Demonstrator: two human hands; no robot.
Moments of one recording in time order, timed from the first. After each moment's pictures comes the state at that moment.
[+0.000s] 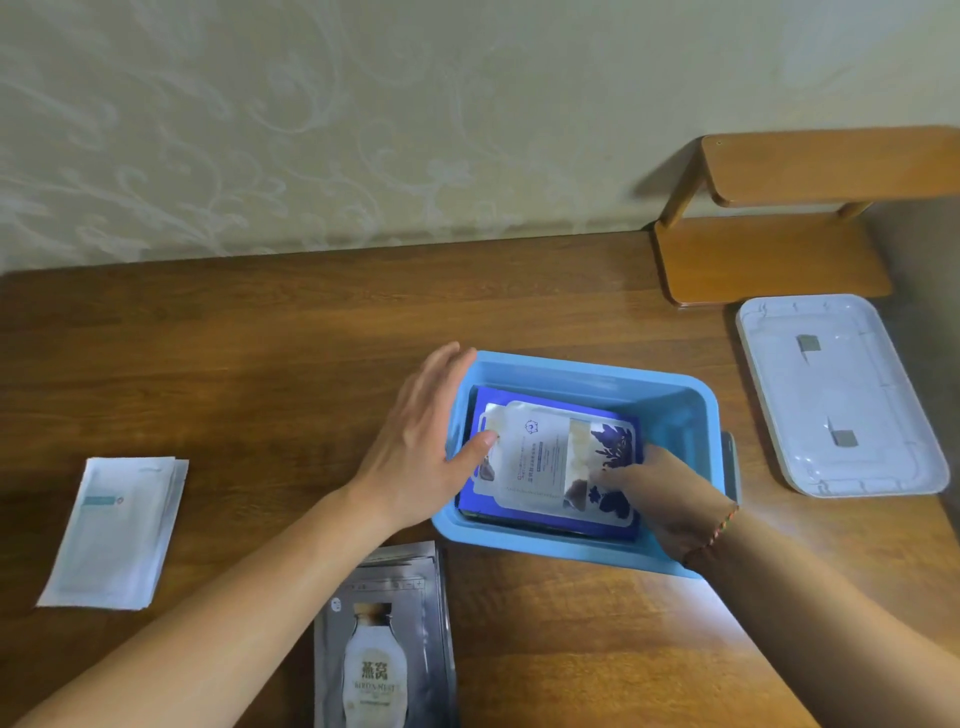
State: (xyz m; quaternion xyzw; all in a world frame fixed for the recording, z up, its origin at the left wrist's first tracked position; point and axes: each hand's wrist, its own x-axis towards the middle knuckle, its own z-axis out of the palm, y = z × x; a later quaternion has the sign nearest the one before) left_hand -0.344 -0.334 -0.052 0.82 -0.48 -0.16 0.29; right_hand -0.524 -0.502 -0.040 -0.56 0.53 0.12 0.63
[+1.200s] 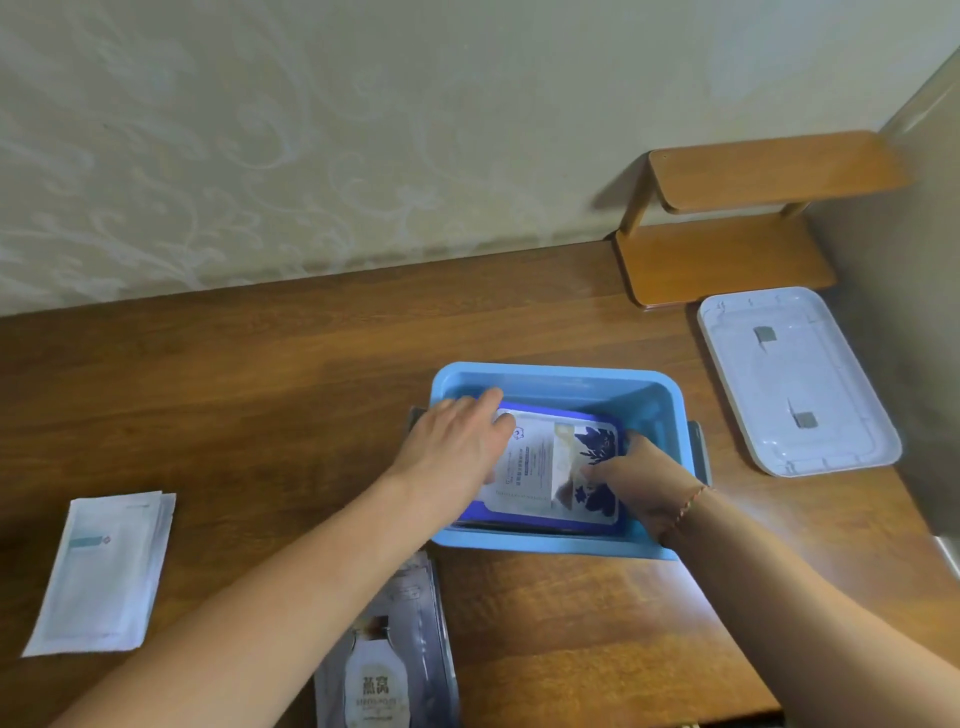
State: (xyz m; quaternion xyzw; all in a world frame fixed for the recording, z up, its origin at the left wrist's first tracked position) left_hand -0.369 -0.378 -0.022 0.77 -0.62 -0.11 -0.06; right_hand -0.520 -0.502 -0.041 -0.54 0.59 0.09 0.60
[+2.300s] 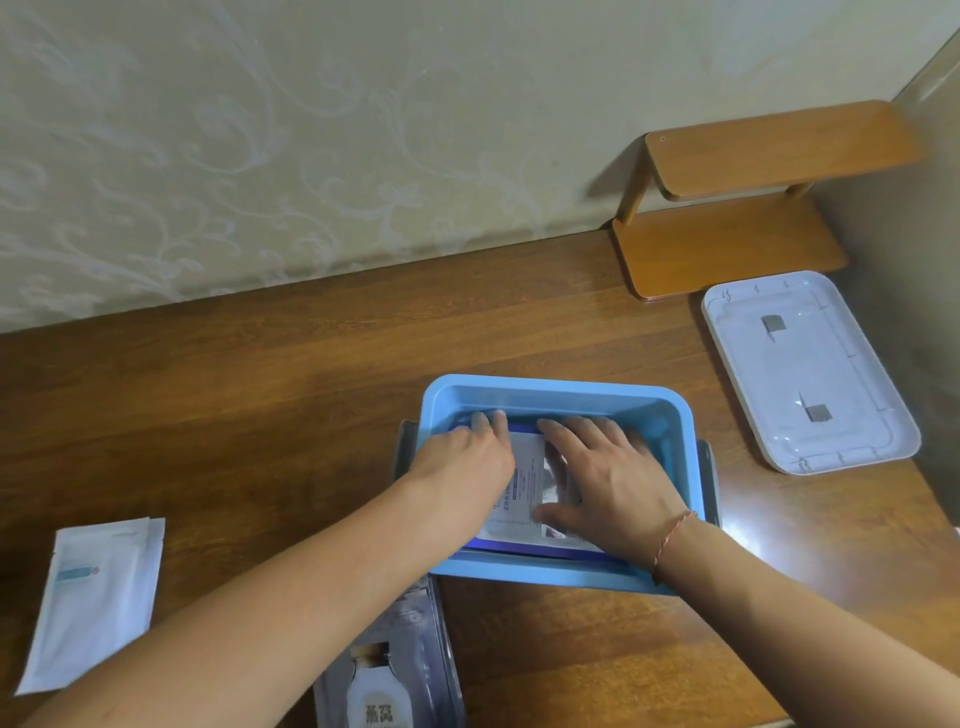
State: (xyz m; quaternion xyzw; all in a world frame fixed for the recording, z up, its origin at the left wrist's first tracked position) left_hand -0.376 -0.399 -0.015 0.73 -0.59 -0.21 -0.25; right_hand -0.515 -0.494 -0.049 -0.94 0.25 0.14 0.18
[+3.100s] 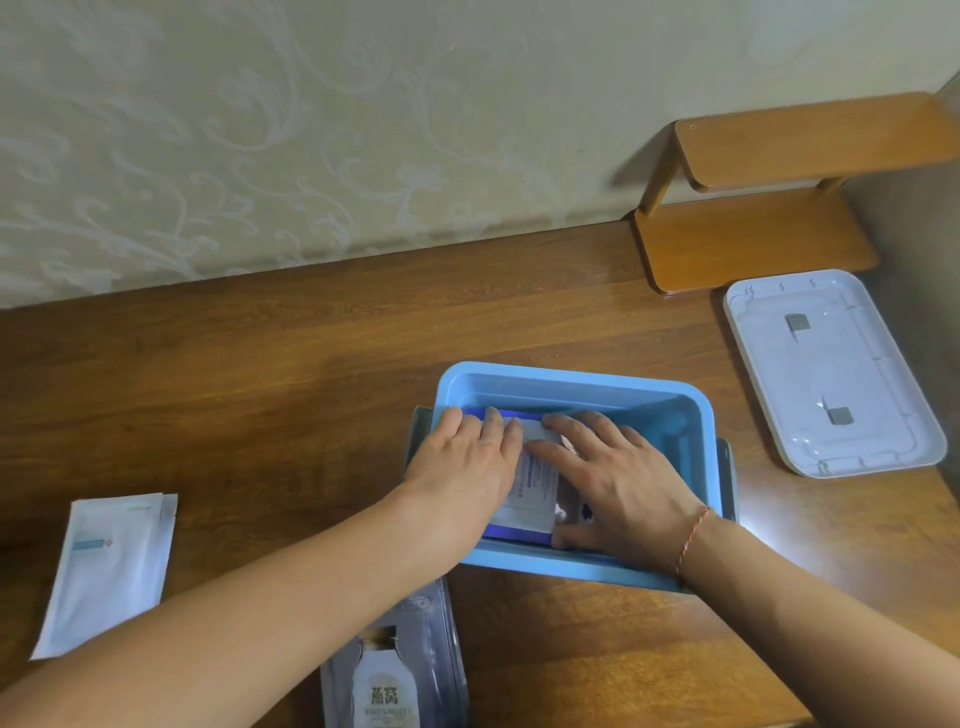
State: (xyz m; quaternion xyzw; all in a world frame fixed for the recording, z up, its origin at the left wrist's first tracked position) left_hand -0.379 -0.376 -0.019 0.72 -0.63 -0.12 -0.28; right_hand -0.518 -0.495 -0.057 -0.98 0.11 0.13 0.10
